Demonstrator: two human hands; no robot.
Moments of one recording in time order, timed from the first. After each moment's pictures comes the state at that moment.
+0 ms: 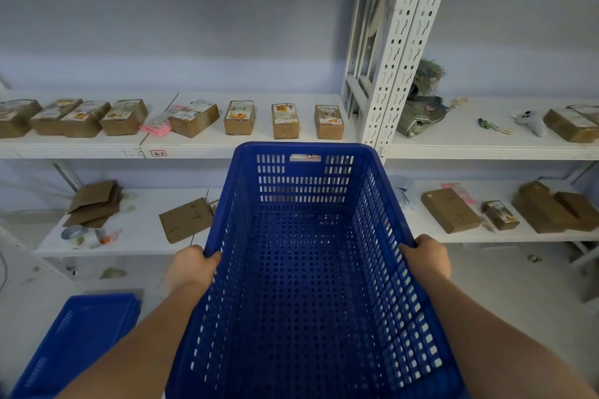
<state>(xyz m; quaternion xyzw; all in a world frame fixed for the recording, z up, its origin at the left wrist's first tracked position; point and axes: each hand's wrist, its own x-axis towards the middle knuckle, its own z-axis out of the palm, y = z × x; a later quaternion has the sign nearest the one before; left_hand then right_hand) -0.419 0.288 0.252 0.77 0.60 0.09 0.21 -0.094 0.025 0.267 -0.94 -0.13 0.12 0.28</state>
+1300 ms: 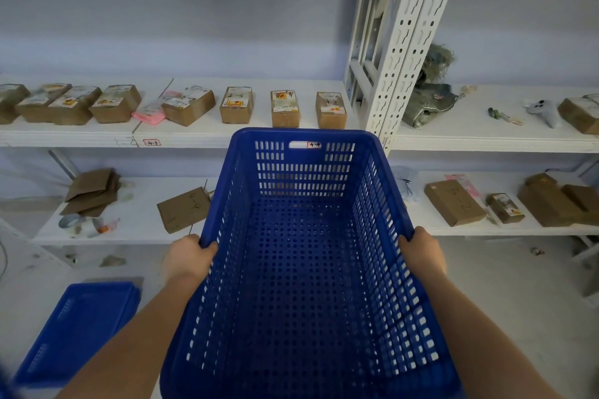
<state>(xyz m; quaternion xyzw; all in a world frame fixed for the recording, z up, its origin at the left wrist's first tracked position) -0.408 0.306 0.232 0.77 0.59 0.10 0.22 -0.087 0.041 0.260 -0.95 -0.16 0.15 0.23</state>
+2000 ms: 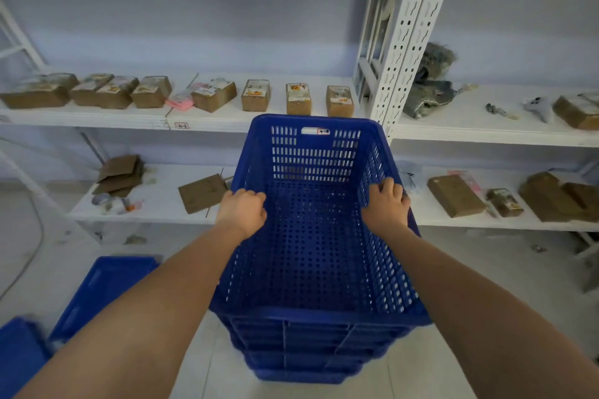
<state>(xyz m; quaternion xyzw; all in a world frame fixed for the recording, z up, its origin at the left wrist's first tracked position) -0.391 0.223 0.315 0.93 0.36 -0.01 -0.05 -0.174 0.058 0.316 -0.93 -0.36 0.03 0.05</state>
